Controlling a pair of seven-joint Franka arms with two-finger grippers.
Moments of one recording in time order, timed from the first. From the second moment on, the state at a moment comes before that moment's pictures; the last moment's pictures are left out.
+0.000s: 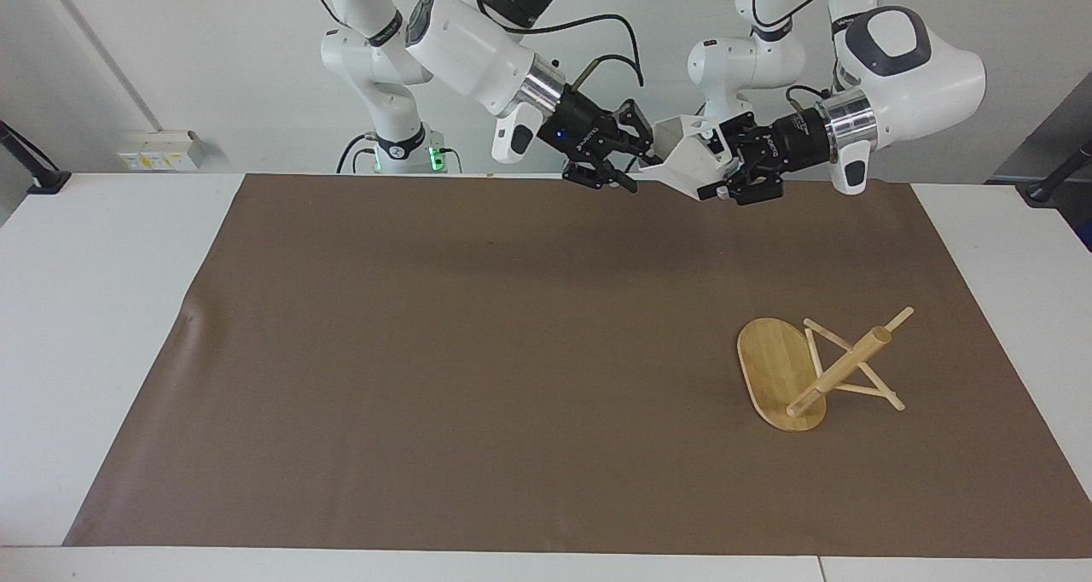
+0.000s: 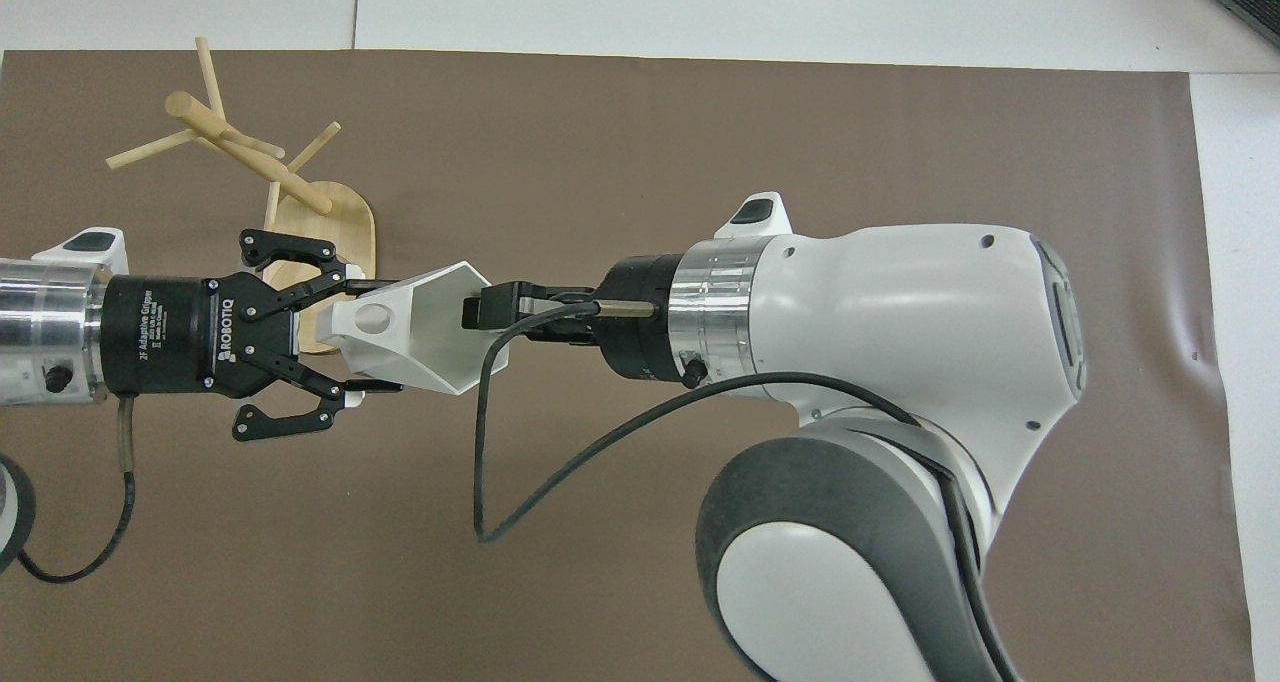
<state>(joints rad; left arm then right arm) -0.05 -0.20 -0.03 -2.08 -1.19 1.85 -1.50 -0.14 0.10 0.75 -1.73 0.84 2.32 0.20</state>
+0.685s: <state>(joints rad) -0.05 -0.20 -0.09 -2.10 -1.07 2.08 -1.81 -0.14 0.10 0.73 -1.73 0.84 2.32 0.20</state>
